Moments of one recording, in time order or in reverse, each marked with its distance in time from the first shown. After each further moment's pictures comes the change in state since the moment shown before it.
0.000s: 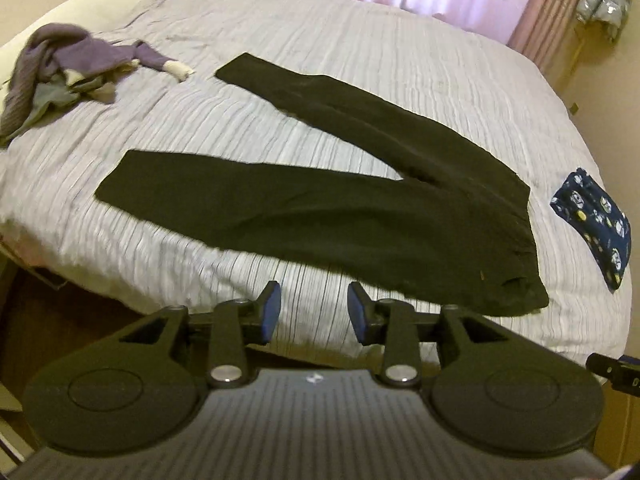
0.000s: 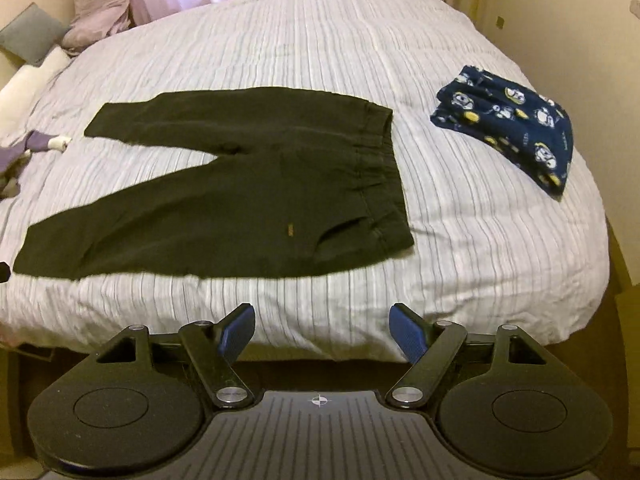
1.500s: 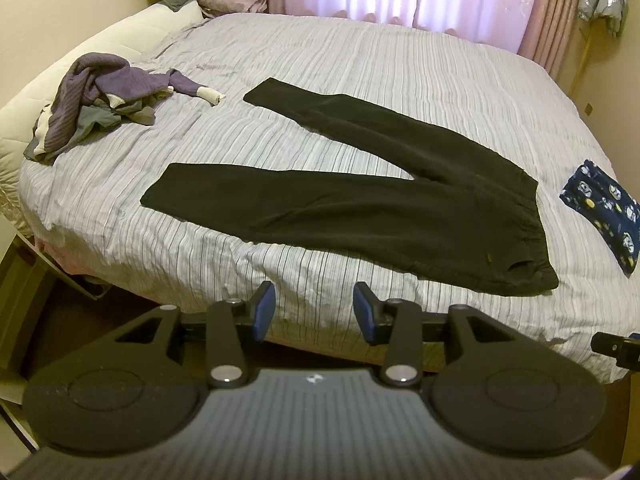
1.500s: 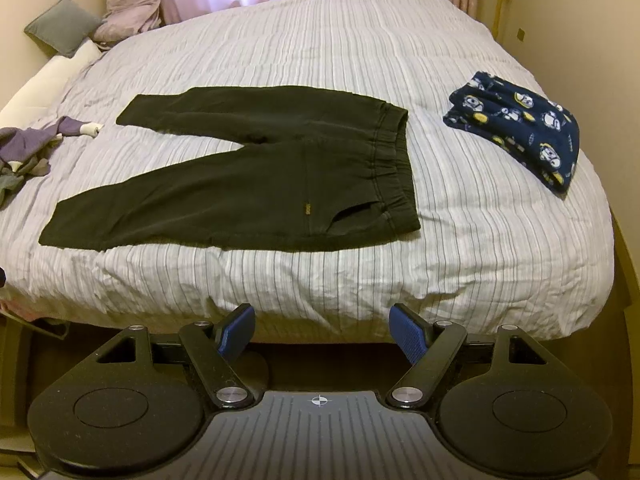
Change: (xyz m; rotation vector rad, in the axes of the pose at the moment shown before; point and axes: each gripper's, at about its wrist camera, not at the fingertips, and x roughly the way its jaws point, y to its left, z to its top) left arm -0.067 -0.018 -0.049 0.050 -0.079 0.097; right arm -0.035 -0.005 -0.036 -0.044 -0.028 0.066
